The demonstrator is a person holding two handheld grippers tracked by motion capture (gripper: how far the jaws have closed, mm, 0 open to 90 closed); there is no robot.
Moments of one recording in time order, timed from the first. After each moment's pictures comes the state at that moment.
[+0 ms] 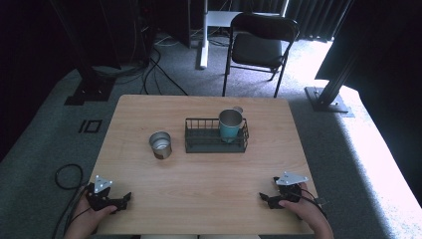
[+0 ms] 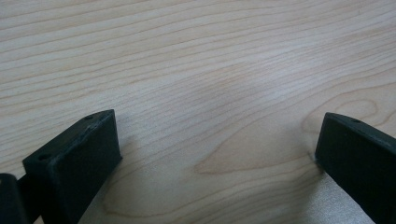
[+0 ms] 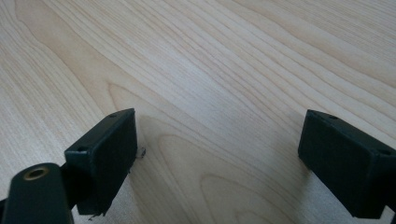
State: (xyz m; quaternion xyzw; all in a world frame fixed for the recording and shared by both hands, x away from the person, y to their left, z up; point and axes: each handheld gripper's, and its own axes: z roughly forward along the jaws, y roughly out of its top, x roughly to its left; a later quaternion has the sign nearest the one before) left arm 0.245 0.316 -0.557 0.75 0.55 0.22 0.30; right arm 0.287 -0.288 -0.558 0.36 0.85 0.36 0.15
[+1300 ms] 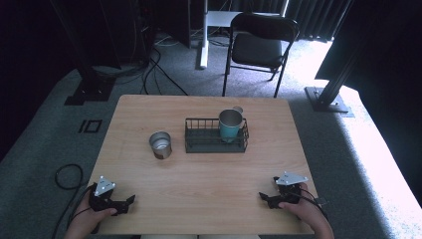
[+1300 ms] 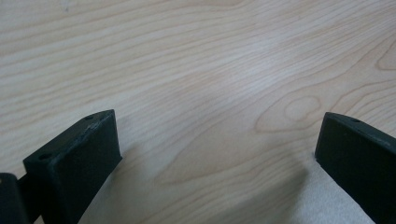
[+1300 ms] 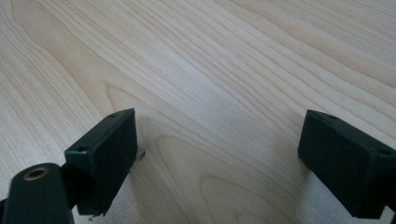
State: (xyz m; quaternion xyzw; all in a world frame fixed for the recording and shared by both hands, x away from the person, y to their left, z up) left arm 0.244 0.310 -0.554 0.78 0.49 0.20 0.34; right arm 0.287 -0.288 -0.558 0.36 0.84 0.36 0.16
